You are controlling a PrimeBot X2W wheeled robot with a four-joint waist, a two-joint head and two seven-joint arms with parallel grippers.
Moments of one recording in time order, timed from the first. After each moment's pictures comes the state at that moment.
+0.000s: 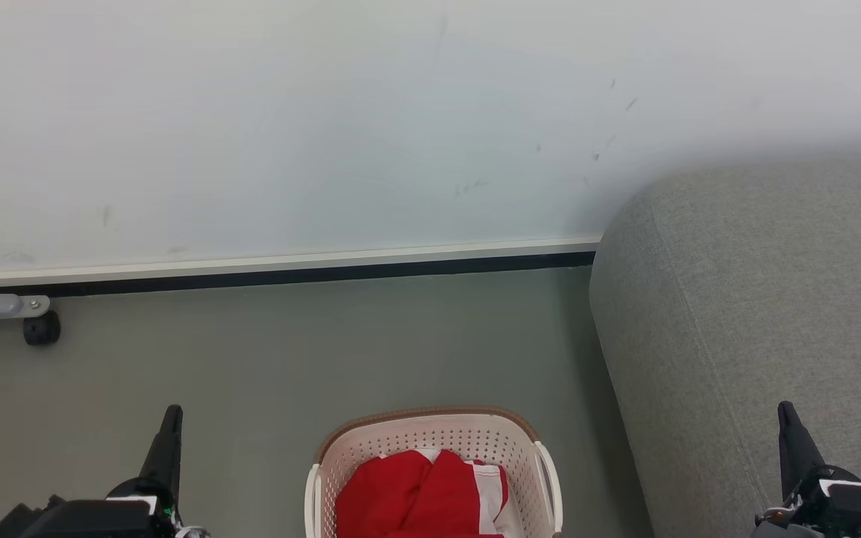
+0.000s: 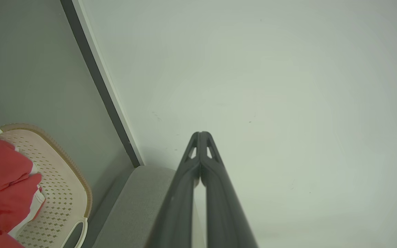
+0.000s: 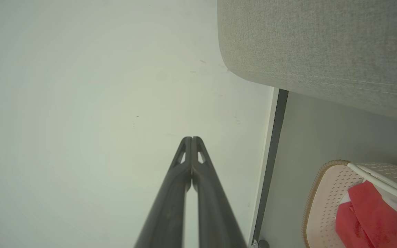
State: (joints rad) left arm -0.08 0.04 0.09 0.29 -1.60 -0.12 0.11; right arm -0.09 -0.04 -0.13 0.30 1.60 0.12 0.11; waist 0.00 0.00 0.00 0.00
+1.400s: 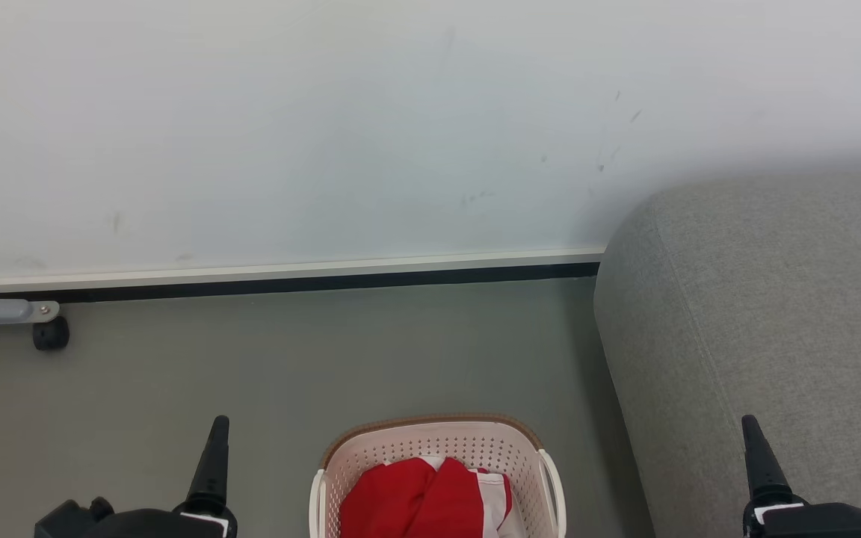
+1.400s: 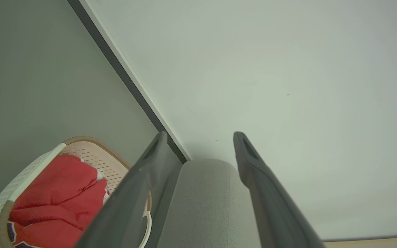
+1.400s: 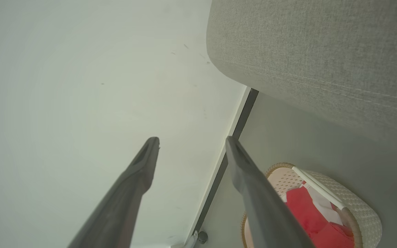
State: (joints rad) left arm -0.03 0.04 -0.02 0.28 -1.33 -0.06 0.01; right arm -0.03 -0.03 -0.04 0.27 1.34 0.06 0.01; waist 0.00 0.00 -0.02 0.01
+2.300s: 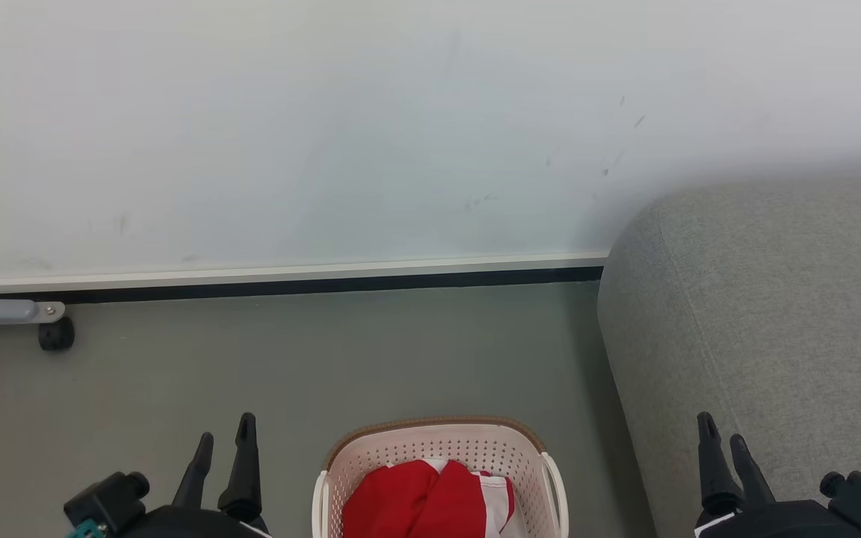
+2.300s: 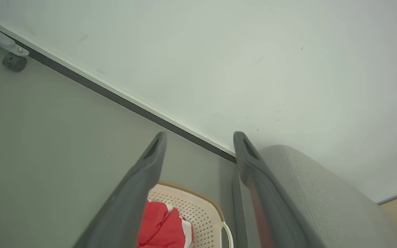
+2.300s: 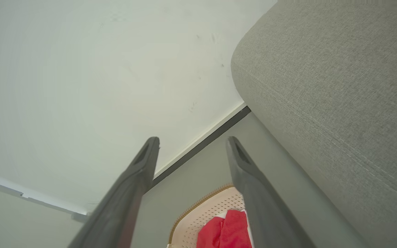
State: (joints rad) left arm -0.03 0.08 -0.13 0.23 -0.83 0.01 -0.08; right arm -0.01 -0.07 0.11 0.20 0.86 -0.01 -0.09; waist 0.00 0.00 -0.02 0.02
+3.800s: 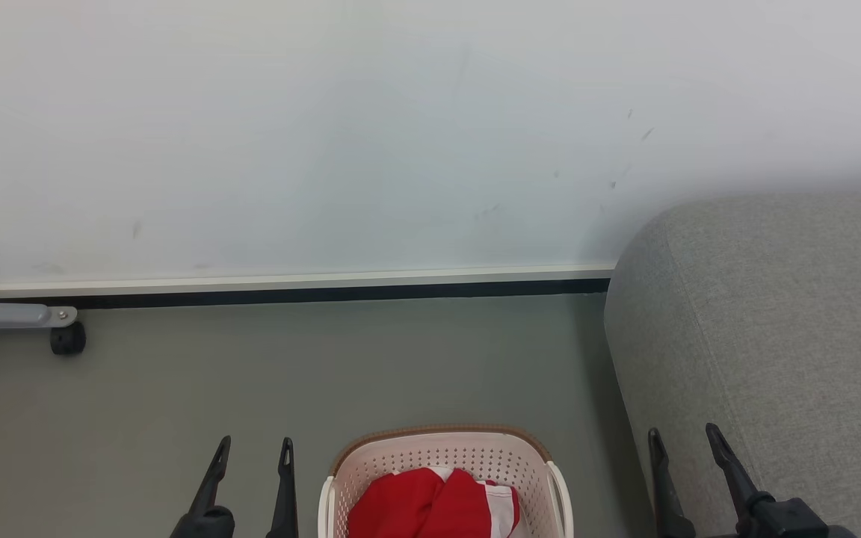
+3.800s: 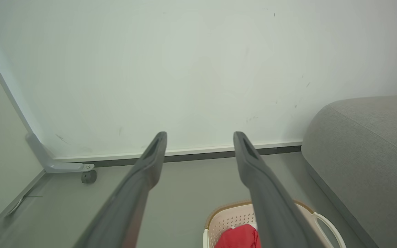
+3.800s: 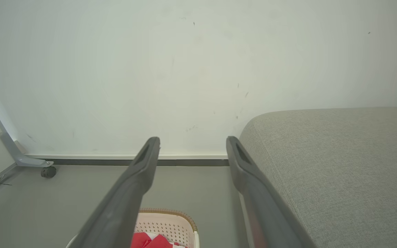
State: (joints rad) left arm 0.05 0.07 -0.21 0.19 -0.16 0.12 -0.25; right arm 0.06 -0.11 0.25 0.11 0.20 -0.12 -0.25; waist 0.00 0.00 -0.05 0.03
